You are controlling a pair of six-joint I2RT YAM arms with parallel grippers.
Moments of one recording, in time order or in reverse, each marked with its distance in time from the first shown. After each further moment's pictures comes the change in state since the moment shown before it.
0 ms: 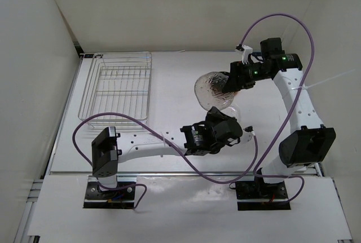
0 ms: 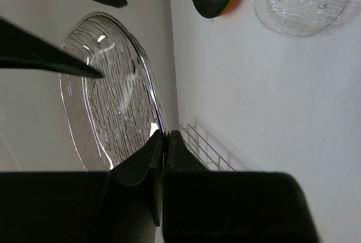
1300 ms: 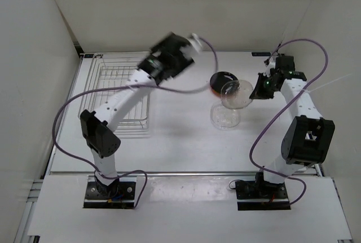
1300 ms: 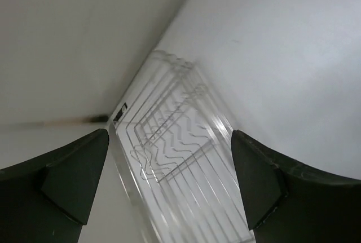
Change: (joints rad) left arm 0.540 0.024 0.321 -0.315 0.255 -0.306; right arm -0.224 0.018 -0.303 0.344 0.392 0.260
